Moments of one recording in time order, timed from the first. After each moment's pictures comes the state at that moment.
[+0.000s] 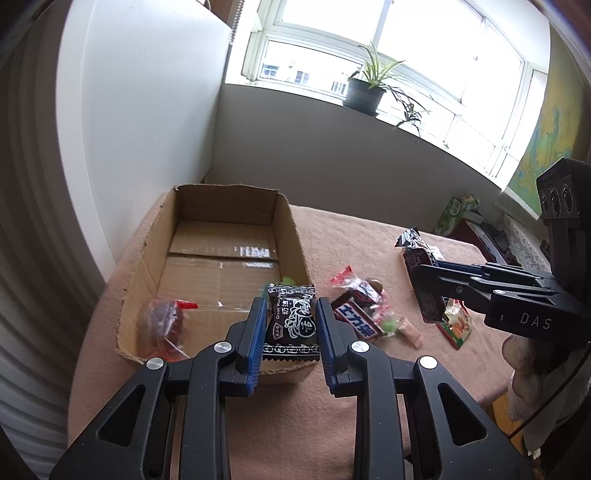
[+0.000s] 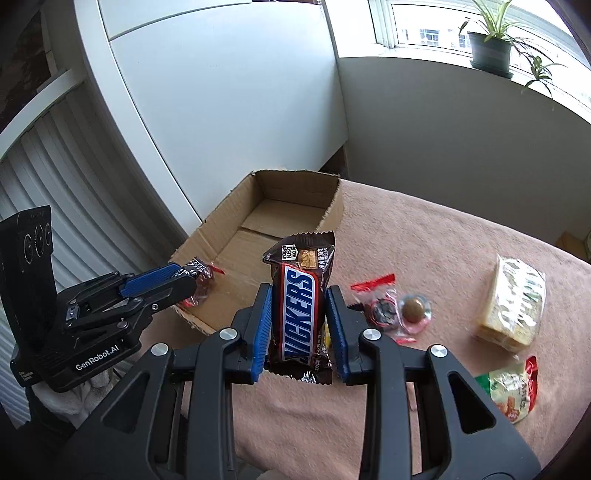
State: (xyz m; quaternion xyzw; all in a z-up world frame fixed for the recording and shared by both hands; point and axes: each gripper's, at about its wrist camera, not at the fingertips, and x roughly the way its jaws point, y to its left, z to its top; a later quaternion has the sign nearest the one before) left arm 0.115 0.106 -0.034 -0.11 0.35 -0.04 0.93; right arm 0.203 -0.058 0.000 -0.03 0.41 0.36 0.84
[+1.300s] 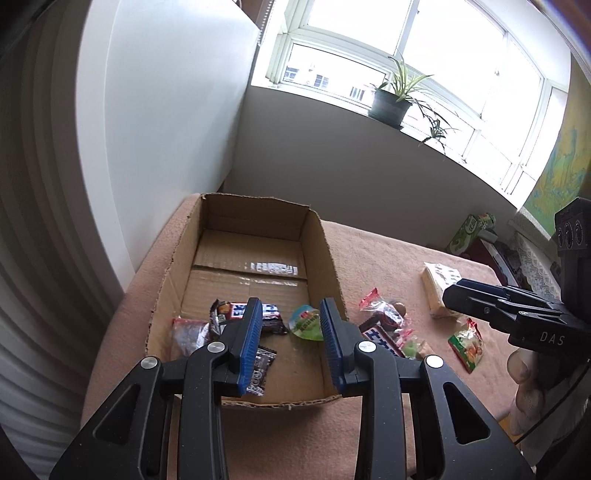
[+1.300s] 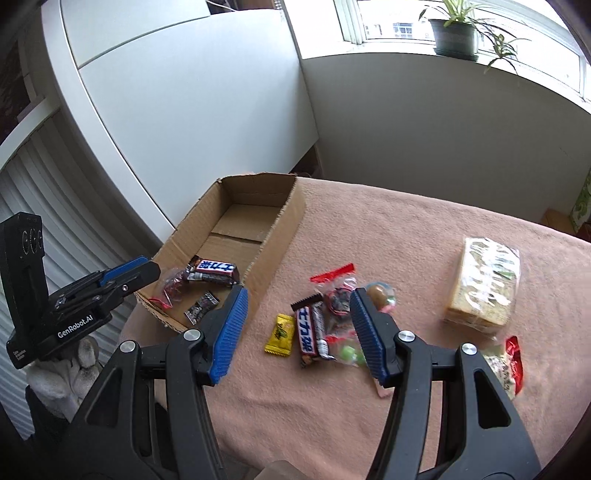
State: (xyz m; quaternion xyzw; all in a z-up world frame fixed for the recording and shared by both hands) left arm 0.126 0.126 -0.032 -0.13 0.35 -0.02 0.93; right arm 0.208 -0.115 -0.008 0.00 0.42 0.31 0.85
